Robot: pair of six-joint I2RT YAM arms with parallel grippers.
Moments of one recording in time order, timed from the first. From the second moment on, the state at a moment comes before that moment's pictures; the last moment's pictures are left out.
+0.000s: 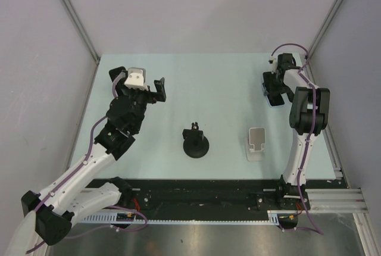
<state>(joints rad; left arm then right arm) -0.61 0.91 0.83 0.21 -0.44 0.05 -0.07 2.20 1.71 -0.54 0.02 -0.16</state>
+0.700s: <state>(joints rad) -0.61 0.91 0.83 0.21 -0.43 0.06 -0.10 2.21 1.72 -0.51 0.02 -0.19</state>
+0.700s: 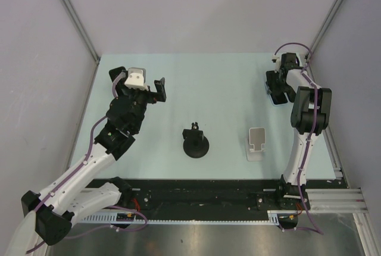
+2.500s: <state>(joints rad) -0.61 0.91 0.83 0.21 -0.42 0.06 -0.09 2.25 1.76 -0.47 0.07 -0.14</state>
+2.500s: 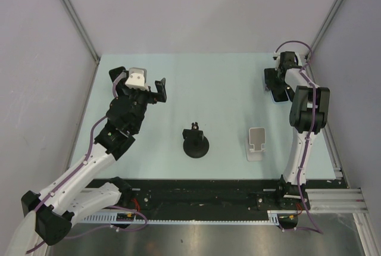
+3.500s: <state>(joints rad) -0.61 0.88 0.83 0.21 -0.43 0.08 0.66 1.66 1.68 -0.84 -0.23 -0.11</state>
